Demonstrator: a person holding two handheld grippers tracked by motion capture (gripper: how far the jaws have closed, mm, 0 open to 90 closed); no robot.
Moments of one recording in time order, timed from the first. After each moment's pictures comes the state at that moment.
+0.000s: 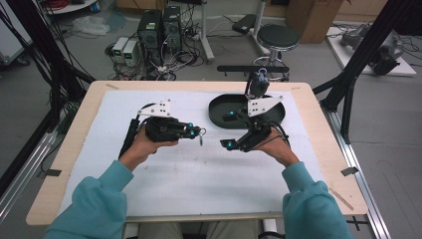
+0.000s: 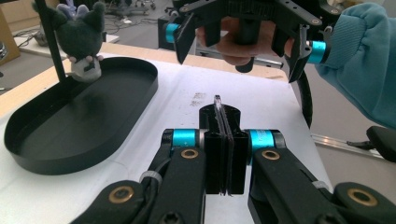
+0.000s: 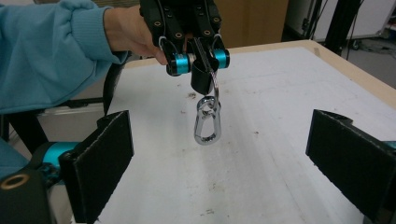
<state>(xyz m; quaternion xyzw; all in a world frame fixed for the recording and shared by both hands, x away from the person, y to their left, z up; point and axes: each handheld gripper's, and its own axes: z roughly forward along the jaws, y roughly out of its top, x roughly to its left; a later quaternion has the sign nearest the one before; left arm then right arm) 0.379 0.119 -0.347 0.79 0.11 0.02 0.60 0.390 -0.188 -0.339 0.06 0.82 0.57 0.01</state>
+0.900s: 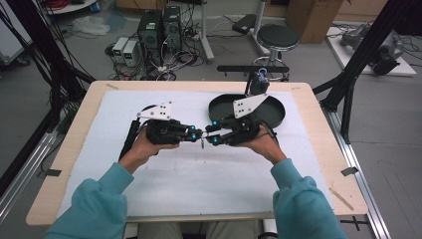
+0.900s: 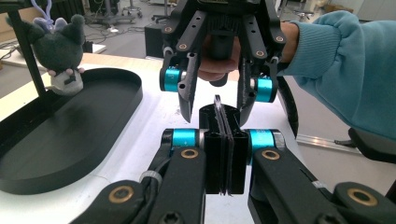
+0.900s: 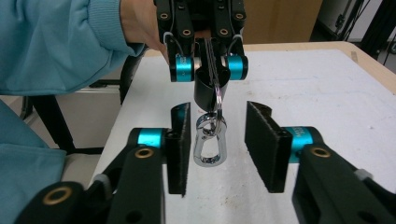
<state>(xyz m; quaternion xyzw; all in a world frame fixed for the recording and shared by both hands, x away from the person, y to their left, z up) 0.371 0.115 -0.344 0.79 0.08 0.01 0.61 0.393 -0.159 -0.336 0.00 0.83 0.55 -0.02</state>
